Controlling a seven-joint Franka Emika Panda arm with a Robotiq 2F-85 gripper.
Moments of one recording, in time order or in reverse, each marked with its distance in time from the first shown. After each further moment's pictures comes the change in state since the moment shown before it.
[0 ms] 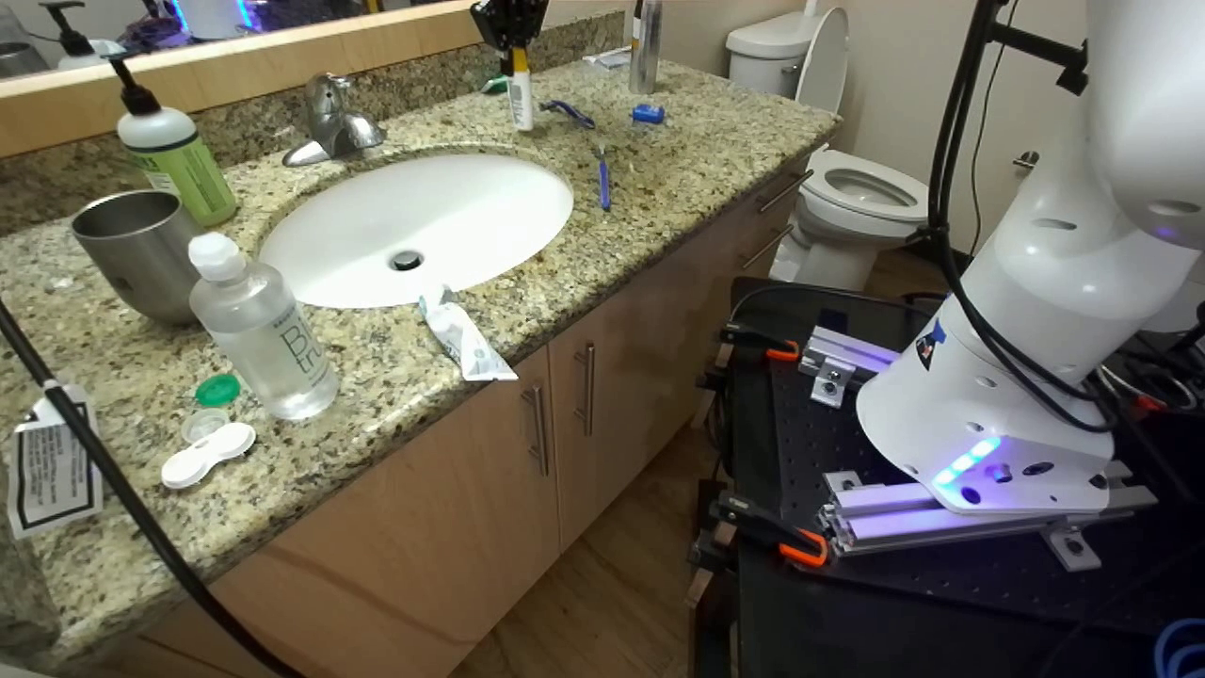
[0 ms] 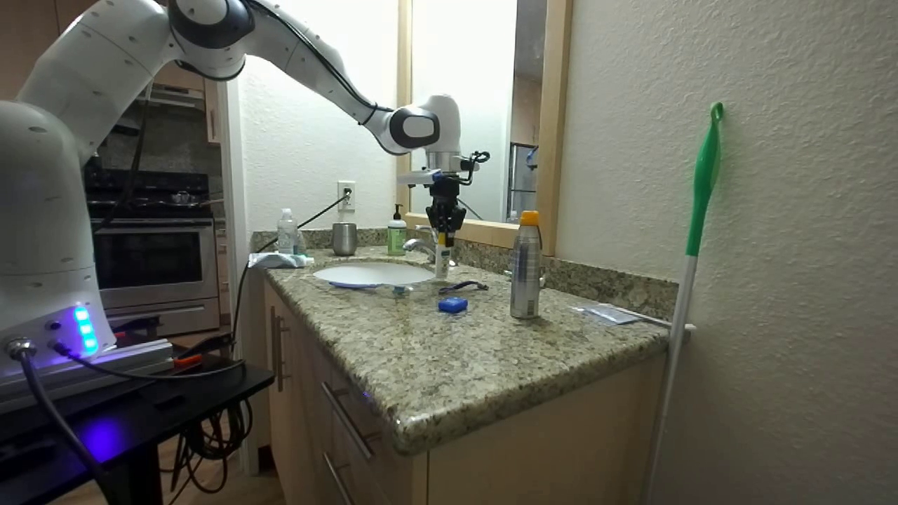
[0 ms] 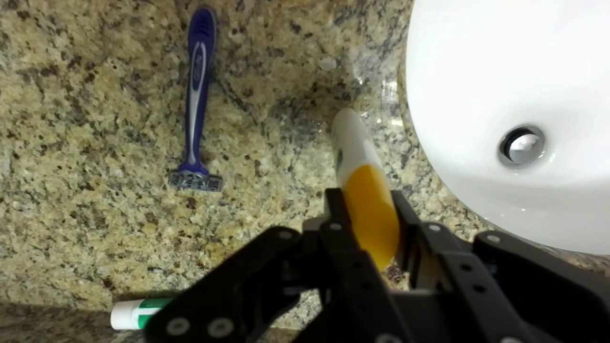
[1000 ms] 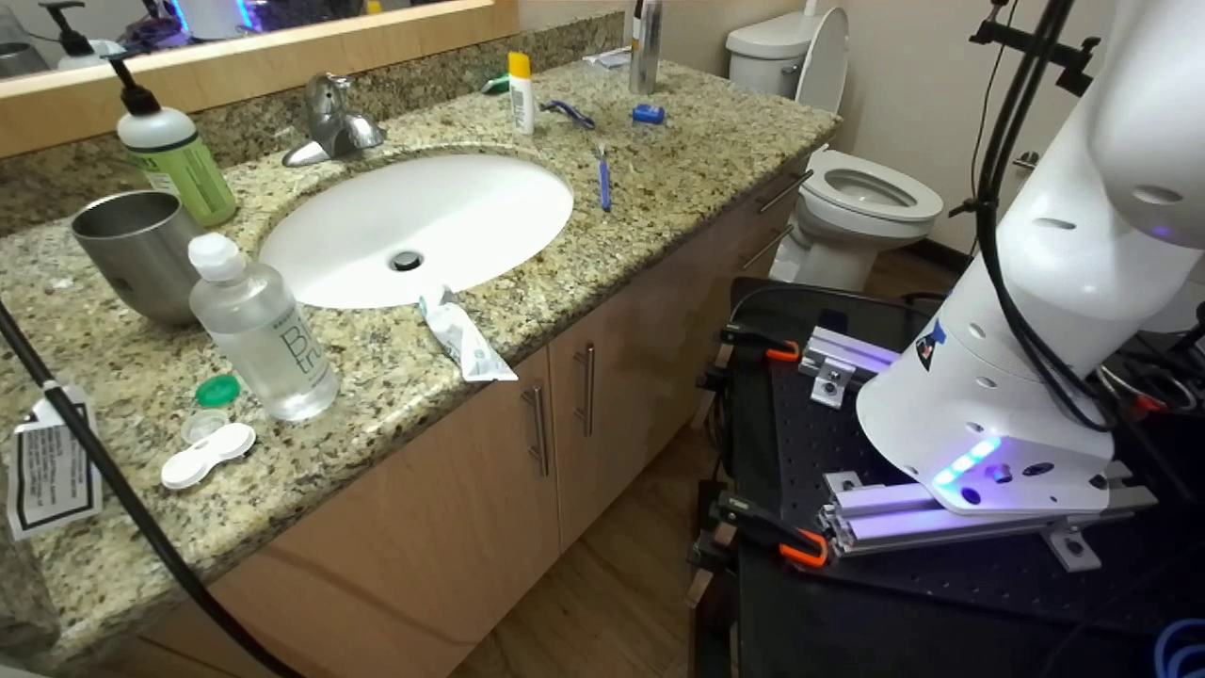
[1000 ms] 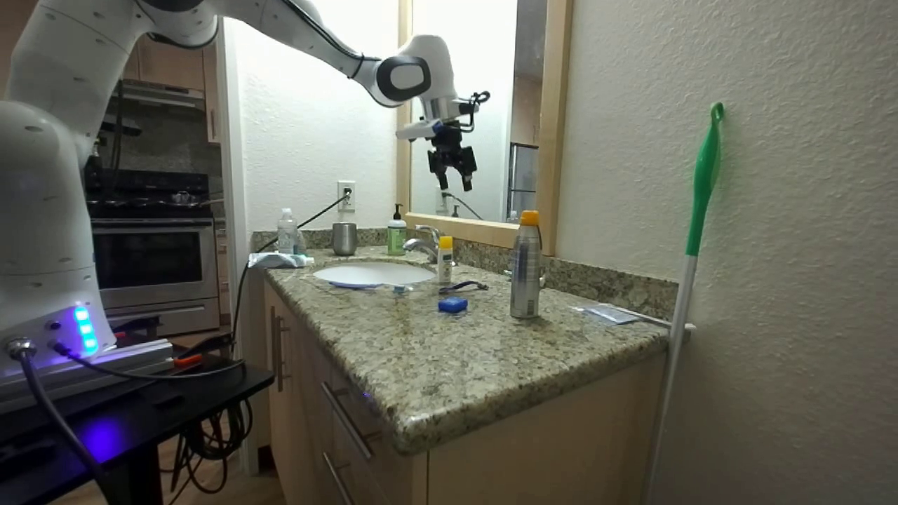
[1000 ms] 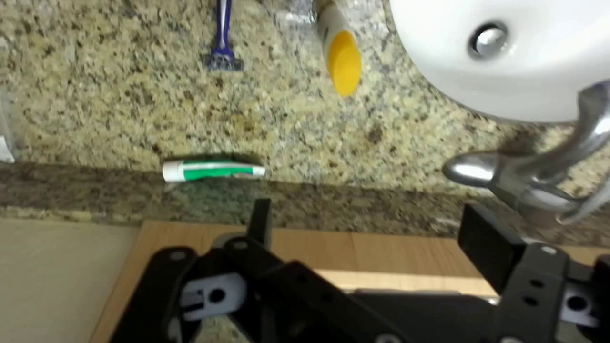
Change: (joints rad) arm -0.030 -0.206 0.010 -0.057 0.080 0.075 -0.071
